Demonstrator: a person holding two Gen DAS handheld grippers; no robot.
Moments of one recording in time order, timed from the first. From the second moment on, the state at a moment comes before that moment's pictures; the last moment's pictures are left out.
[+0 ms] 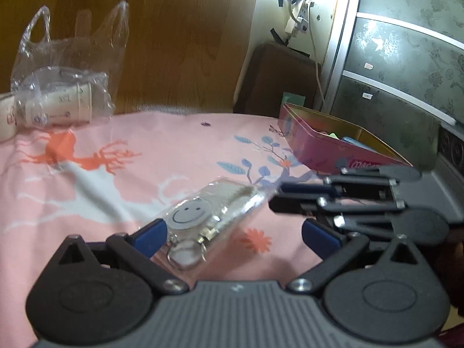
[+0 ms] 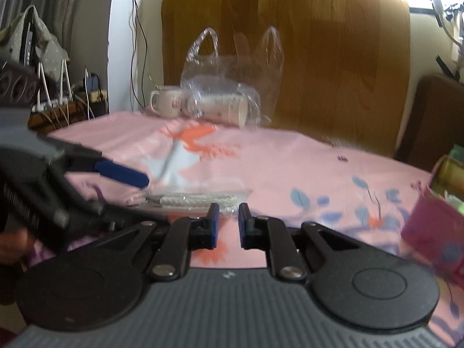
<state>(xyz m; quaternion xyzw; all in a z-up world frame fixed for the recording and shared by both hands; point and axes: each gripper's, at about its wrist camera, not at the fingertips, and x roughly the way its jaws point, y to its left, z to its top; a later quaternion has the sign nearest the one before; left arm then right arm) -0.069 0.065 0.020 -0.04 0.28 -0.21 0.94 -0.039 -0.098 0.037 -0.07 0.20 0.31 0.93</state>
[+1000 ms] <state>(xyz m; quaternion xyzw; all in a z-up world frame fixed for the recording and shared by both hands) -0.009 0.158 -0.016 -0.35 0.39 -0.20 0.83 -0.023 -0.110 0.031 0.01 0.26 0.33 0.91</state>
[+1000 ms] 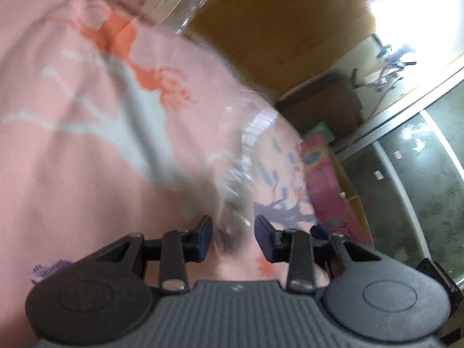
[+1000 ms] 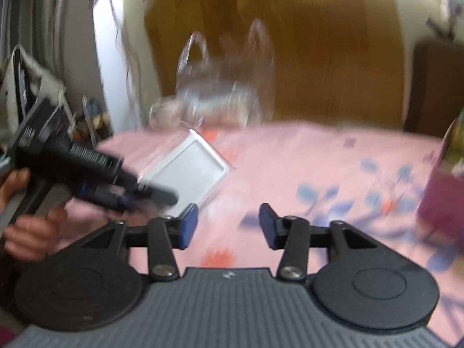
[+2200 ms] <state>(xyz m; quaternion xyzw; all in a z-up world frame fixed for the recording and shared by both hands) -0.055 -0.050 0.048 -0.16 0.43 -0.23 0.86 -0.100 -0.208 0.011 0.04 0.23 0.27 0.93</state>
